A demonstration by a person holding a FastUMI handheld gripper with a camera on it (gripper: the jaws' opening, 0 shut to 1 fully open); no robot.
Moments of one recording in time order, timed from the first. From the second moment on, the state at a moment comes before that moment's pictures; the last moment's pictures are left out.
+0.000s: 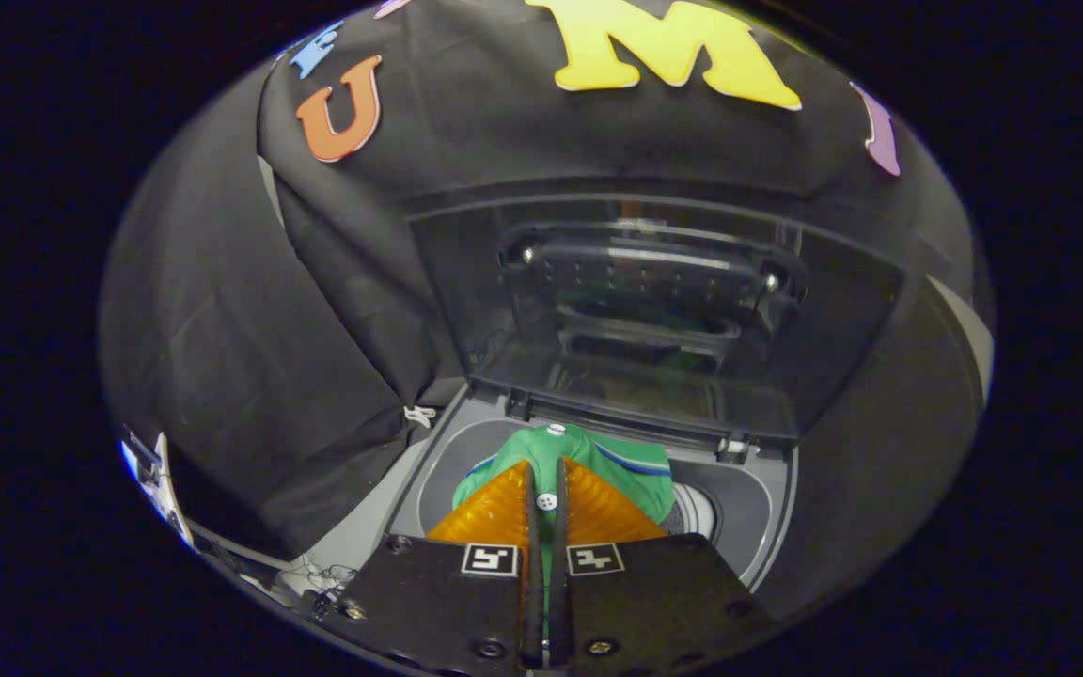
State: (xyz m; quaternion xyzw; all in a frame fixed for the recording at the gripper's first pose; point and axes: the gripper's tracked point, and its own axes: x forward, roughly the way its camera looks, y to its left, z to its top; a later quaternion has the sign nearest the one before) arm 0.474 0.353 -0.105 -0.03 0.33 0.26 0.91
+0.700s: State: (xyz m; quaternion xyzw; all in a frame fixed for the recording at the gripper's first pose) arm 0.479 0.330 -0.224 -0.05 0.44 0.18 0.88
